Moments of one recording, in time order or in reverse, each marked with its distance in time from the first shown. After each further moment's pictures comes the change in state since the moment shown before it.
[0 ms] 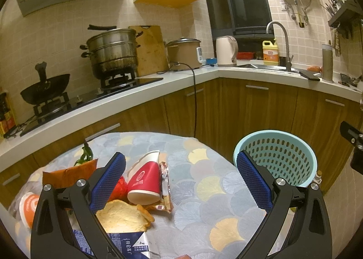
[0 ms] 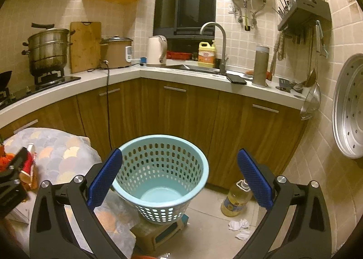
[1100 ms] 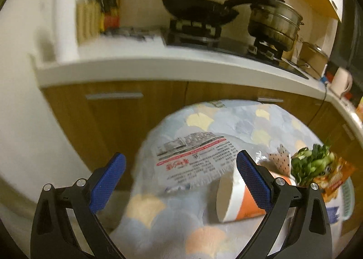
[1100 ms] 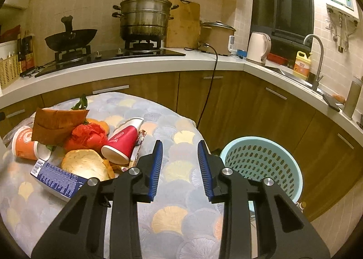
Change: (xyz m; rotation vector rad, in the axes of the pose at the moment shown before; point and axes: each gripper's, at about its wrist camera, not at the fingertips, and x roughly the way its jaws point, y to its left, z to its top) left arm -0.057 0.386 -0.080 -0.579 0.323 0.331; right arm -0.003 0.158 -0.006 -0.267 0.096 0.461
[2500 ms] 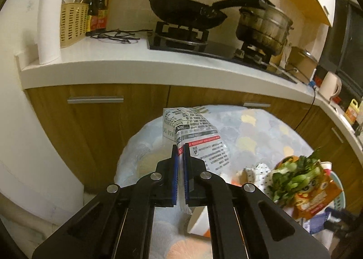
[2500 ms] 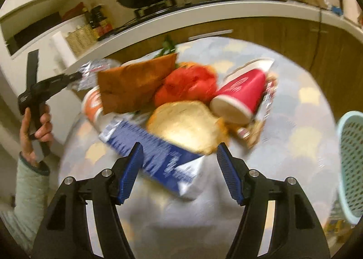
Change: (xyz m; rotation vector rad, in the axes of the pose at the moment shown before) left arm -0.006 -0.024 -0.002 0.011 -0.084 -0.053; right arm 0.054 0.067 -0.027 -0.081 0.342 0.702
